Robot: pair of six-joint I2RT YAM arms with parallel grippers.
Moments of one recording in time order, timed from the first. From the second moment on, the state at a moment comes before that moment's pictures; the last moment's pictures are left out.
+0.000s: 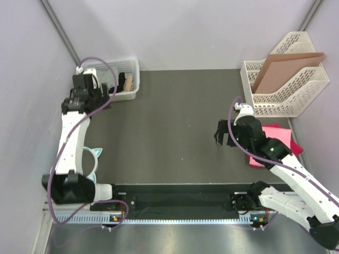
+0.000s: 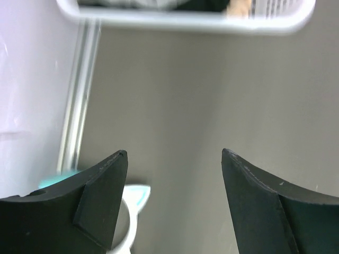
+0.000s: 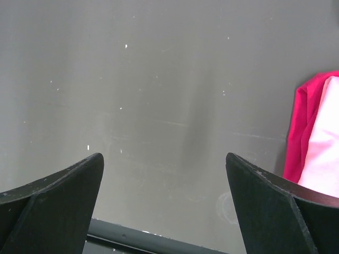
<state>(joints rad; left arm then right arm) 0.06 1.29 1.38 -0.80 -0.15 -0.06 0.61 0.83 0.86 -0.67 0.25 0.42</state>
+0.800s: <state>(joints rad) 0.23 2.29 2.27 -0.72 -0.18 -0.09 0.61 0.79 0.79 -0.65 0.22 0.42</state>
